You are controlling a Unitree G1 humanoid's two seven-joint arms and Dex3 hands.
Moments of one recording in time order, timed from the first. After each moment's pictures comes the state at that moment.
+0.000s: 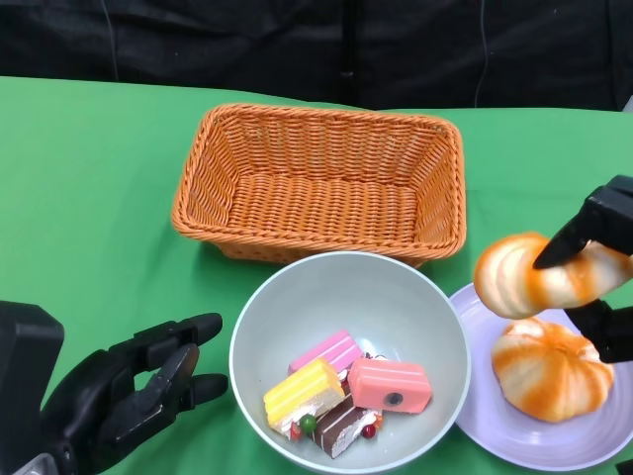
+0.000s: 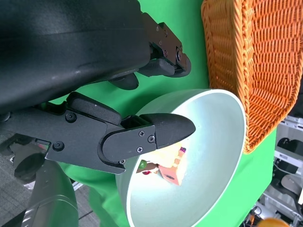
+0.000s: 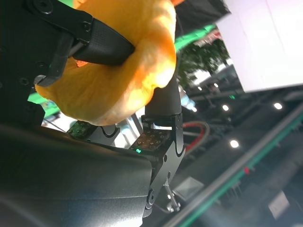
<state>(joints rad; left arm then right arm) 0.07 0.26 0.07 -0.13 -0.35 0.51 -0.45 -0.13 -0.39 -0.06 0.17 -0.59 -0.88 -0.39</state>
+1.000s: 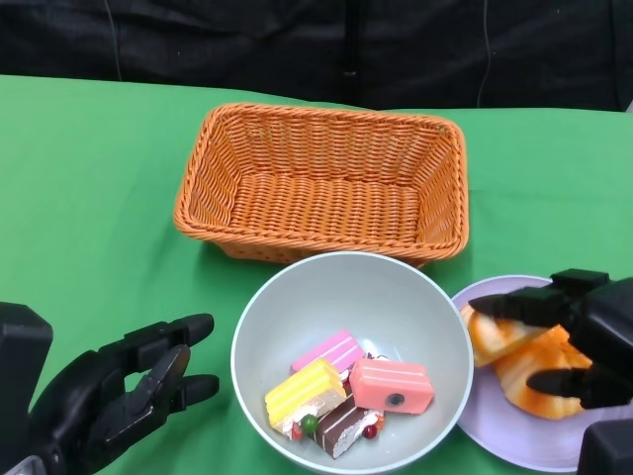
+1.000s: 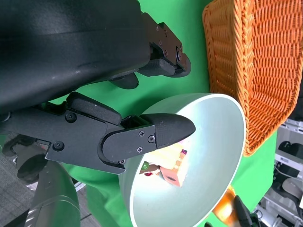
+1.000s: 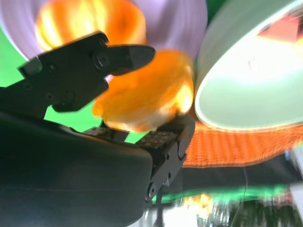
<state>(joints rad) 0.09 0.28 0.09 -0.16 -0.36 0.54 -0.45 -0.05 -0.57 0.12 -0.01 -0.60 -0.42 0.20</state>
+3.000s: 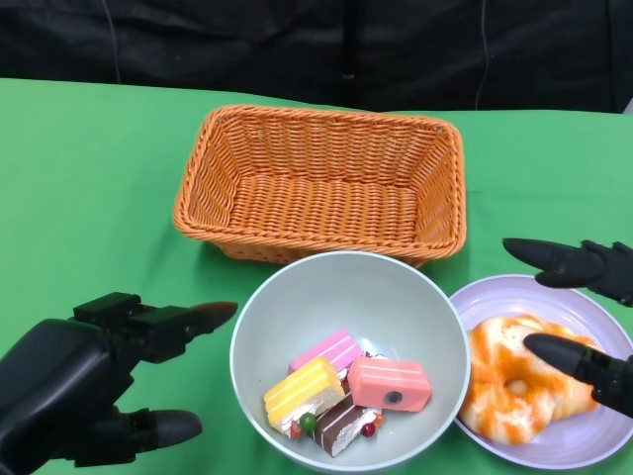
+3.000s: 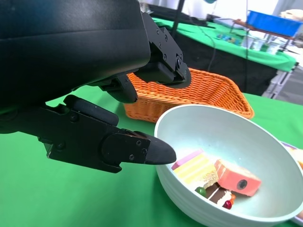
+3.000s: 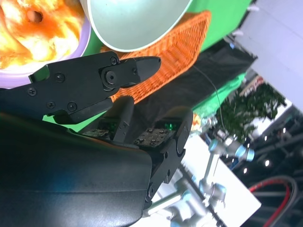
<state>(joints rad) 0.26 0.53 0.05 -0.40 0.43 -0.33 -0.23 0.30 -0.24 -0.11 -0.64 -0.22 -0.16 0.17</state>
